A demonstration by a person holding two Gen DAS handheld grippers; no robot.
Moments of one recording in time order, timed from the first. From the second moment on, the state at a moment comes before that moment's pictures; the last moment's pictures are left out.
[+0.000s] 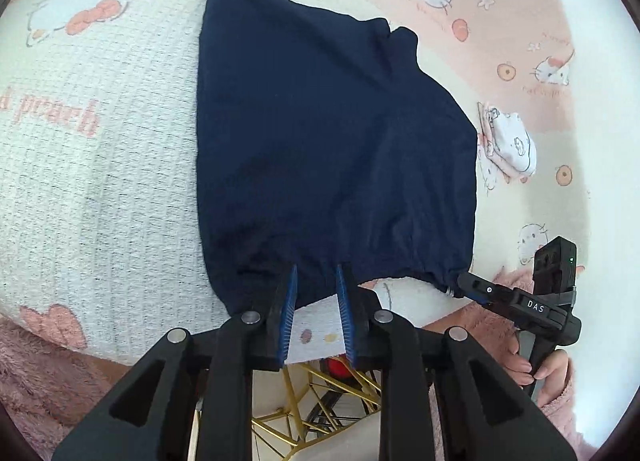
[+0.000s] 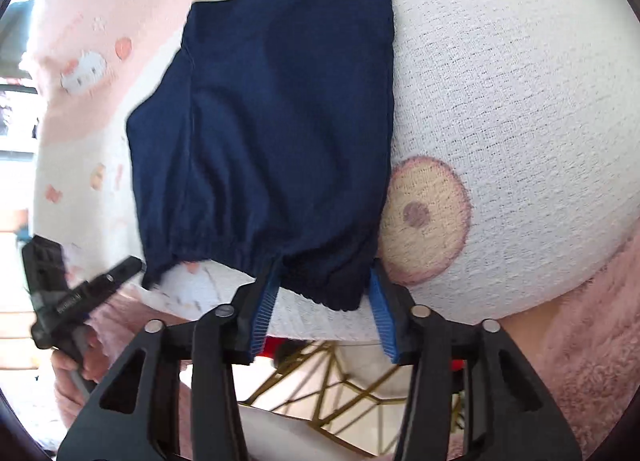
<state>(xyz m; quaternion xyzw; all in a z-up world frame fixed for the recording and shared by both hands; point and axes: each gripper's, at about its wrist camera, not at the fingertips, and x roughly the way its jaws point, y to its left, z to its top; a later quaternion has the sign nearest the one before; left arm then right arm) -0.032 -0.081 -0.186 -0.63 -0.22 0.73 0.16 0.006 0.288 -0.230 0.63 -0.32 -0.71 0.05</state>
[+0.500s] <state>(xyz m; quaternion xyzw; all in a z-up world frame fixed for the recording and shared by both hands) -0.033 -0.043 -0.195 -0.65 -0.22 0.71 0.16 0.023 0.297 -0.198 0.62 -0.24 -0.75 0.00</state>
